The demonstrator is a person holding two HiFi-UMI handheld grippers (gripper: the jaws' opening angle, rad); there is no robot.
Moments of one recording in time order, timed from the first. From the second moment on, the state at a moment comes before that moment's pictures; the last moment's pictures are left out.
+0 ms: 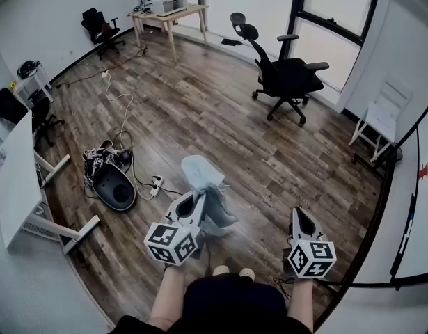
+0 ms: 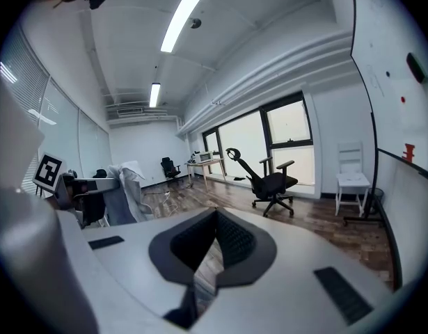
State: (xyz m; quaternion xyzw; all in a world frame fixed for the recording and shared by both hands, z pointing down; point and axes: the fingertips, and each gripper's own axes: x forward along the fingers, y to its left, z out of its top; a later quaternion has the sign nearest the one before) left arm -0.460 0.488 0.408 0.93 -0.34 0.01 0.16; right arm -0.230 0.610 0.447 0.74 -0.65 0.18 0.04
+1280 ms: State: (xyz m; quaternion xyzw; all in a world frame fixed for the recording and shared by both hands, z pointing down) left arm -0.408 0.384 0.416 0.93 -0.33 0.02 0.16; right arm -0.187 0.500 0.458 0.73 -0.65 0.19 0.04
